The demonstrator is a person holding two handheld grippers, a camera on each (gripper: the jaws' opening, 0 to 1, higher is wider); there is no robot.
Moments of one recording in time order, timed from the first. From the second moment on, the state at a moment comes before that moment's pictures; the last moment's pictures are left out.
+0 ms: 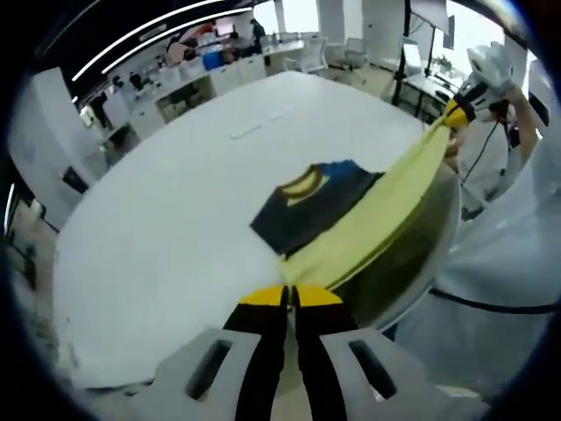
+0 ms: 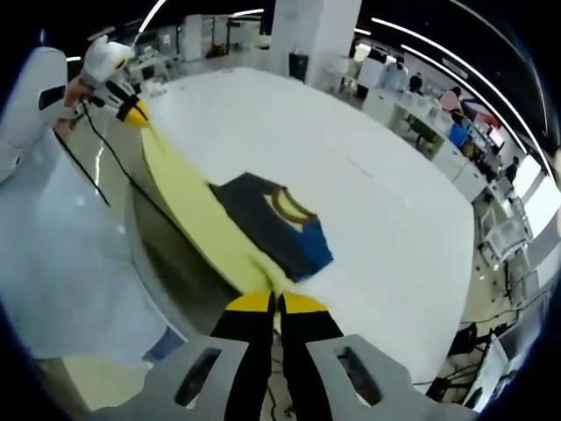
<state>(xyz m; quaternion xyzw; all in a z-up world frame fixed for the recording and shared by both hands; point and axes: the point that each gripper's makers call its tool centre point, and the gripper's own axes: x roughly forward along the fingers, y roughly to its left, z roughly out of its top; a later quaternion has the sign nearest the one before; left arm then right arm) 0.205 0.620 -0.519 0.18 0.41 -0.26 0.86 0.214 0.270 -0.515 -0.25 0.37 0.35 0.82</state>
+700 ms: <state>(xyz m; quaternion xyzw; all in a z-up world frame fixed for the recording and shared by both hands) 0.249 0.618 -0.545 0.18 0.41 -0.26 0.86 0.255 0.266 -0.546 -0.22 0.39 0.35 0.82</state>
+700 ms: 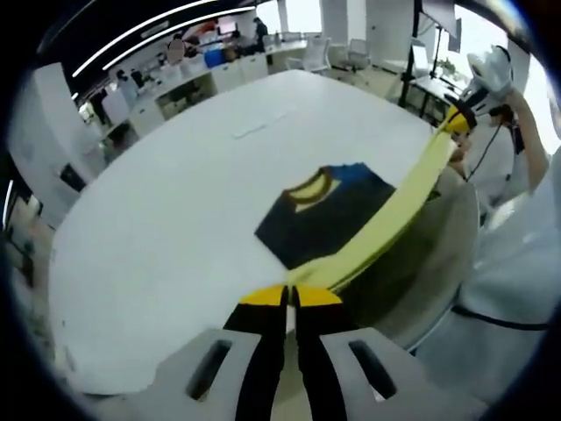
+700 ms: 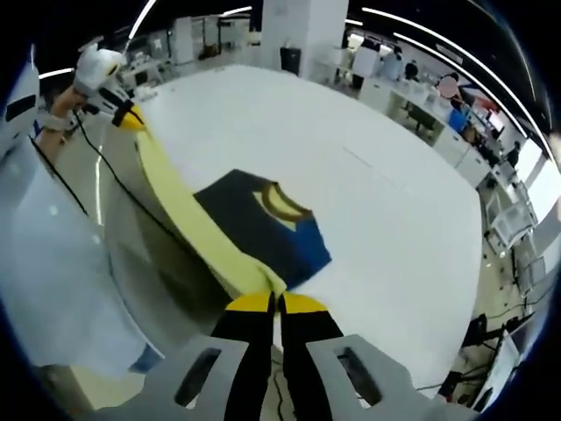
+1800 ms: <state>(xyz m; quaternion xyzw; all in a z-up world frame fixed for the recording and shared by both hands) 0.348 0.615 -0.603 0.19 0.42 -0.28 0.84 0.334 0.271 -0.600 -0.20 0.40 0.34 0.83</state>
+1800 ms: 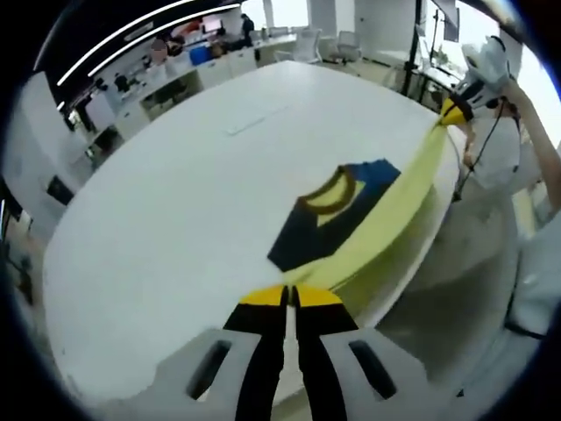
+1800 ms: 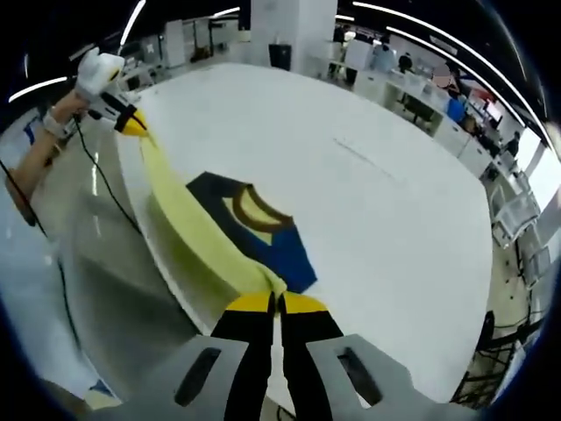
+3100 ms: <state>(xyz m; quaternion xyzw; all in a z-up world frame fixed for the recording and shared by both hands) 0.400 0.600 -0.700 0.13 0.46 -0.28 0.83 0.404 0.269 -0.697 -0.14 0.42 0.30 0.85</state>
